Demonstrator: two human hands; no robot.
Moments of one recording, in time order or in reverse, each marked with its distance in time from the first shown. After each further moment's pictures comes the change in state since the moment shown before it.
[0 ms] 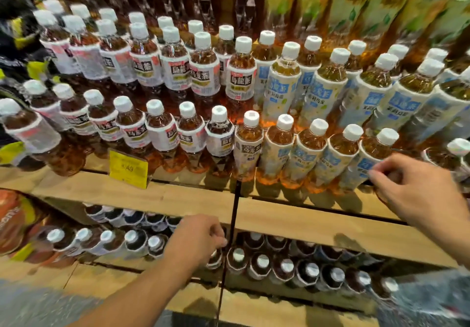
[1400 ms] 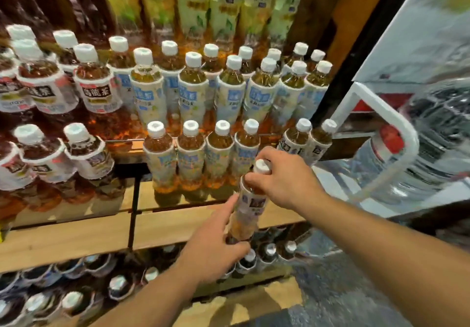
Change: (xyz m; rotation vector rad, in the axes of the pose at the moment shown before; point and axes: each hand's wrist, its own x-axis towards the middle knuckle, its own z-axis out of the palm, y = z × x) left_hand -0.018 0.172 0.071 -0.349 -0.349 0.461; right_hand -0.009 0.026 -0.024 0.094 -0.262 0.062
